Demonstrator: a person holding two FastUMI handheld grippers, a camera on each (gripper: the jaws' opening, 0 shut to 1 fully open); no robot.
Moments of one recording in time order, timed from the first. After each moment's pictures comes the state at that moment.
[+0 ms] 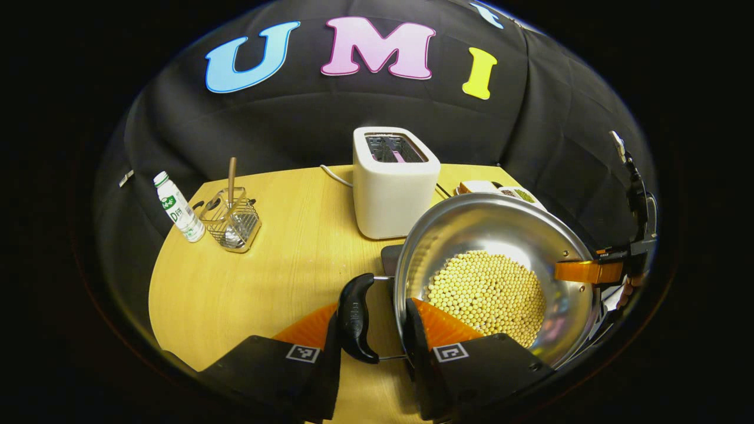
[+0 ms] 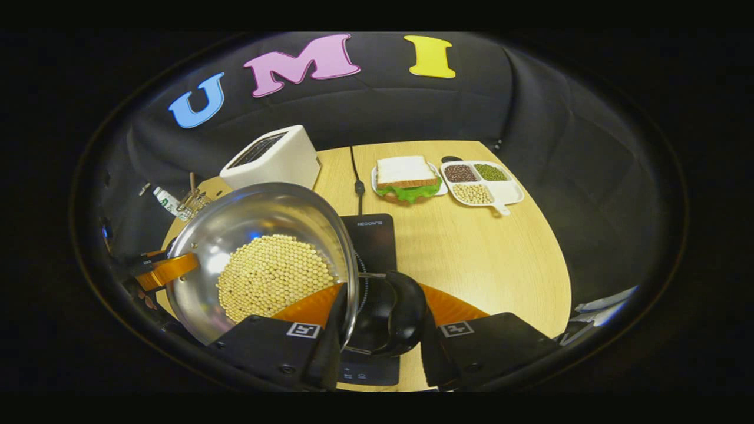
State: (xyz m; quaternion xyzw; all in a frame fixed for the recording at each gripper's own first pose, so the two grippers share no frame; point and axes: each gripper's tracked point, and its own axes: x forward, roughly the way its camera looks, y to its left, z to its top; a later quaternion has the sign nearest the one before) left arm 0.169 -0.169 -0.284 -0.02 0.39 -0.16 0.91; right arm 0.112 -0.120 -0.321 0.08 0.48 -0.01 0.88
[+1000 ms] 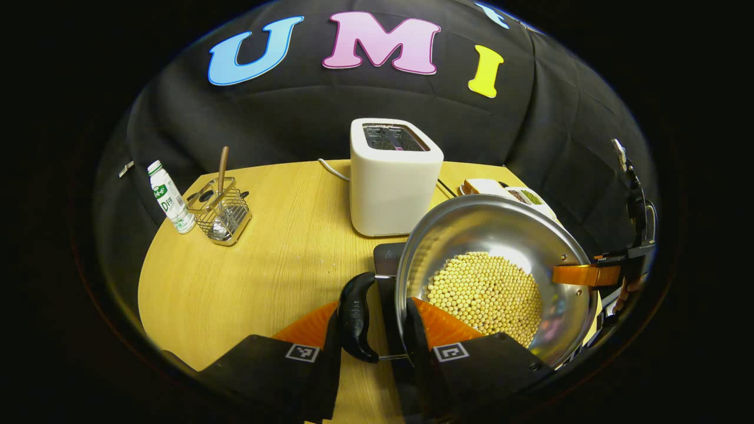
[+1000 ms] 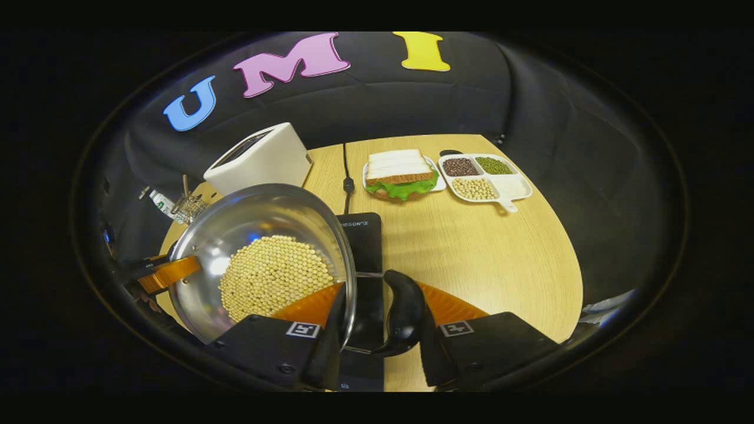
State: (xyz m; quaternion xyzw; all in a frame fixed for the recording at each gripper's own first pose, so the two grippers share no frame) left arm 0.176 -0.183 -0.306 -0.04 0.39 -0.15 0.91; right arm 0.122 -0.131 -0.349 0.10 0.48 0.00 0.87
